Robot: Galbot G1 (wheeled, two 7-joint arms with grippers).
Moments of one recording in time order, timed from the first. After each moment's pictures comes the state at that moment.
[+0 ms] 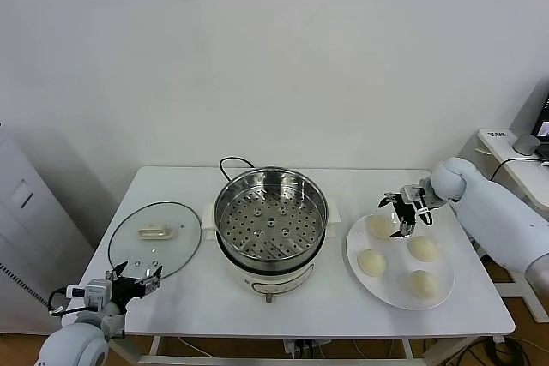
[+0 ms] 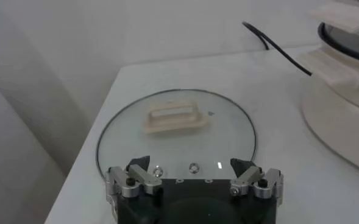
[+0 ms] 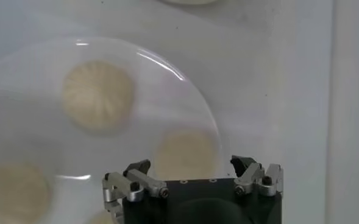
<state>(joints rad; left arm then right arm) 1.40 -0.99 -0.51 -1.88 -0.48 0.48 -0.14 -0.07 0.86 -0.54 0.84 -0.29 0.23 -1.06</state>
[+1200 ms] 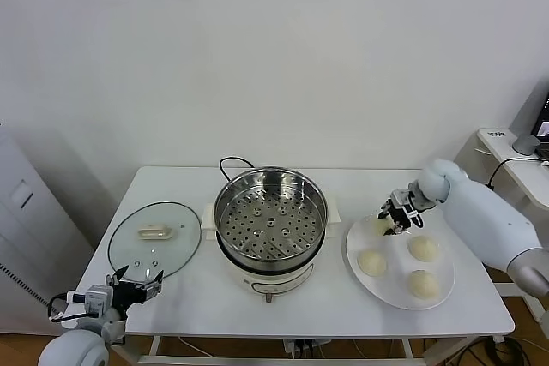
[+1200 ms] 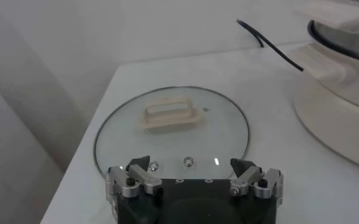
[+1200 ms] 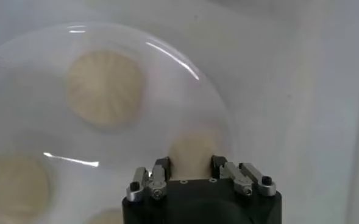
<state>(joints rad) 1.44 -1.00 -0.52 -1.92 -0.46 0.48 -0.14 0.06 0.82 -0.64 0.93 -0.24 0.22 -1.11</state>
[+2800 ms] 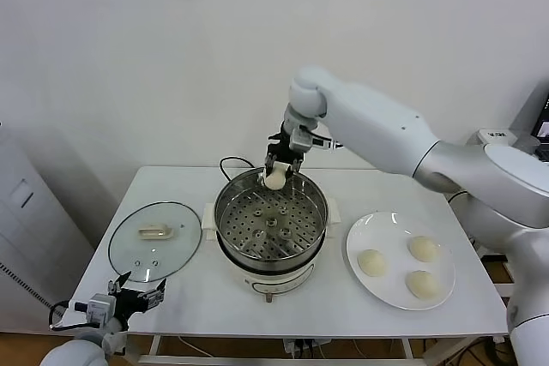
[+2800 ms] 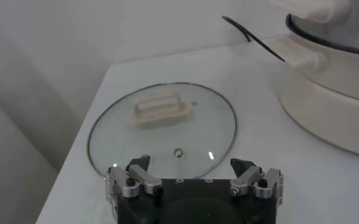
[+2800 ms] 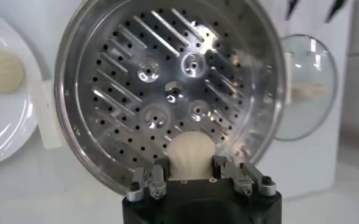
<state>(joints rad) 1.49 -0.98 -0.50 -1.95 -0.44 0.47 -0.14 0.38 1.31 -0.88 0.99 -0.37 0.82 -1.25</state>
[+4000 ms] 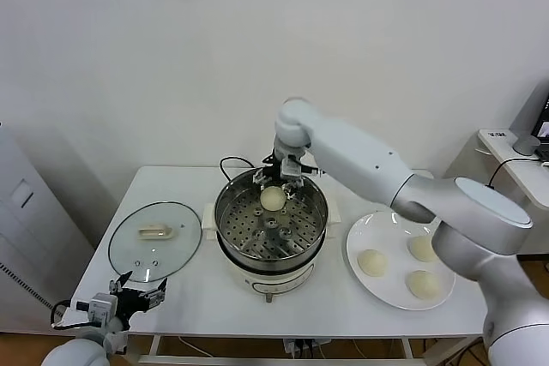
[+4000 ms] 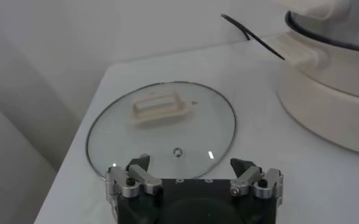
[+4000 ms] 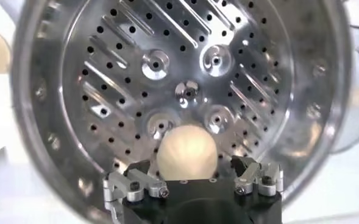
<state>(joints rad) 1.49 -0.98 -0.50 -1.95 -0.43 0.47 -0.13 0.38 1.27 -0.88 0.99 -0.36 0.82 -1.23</state>
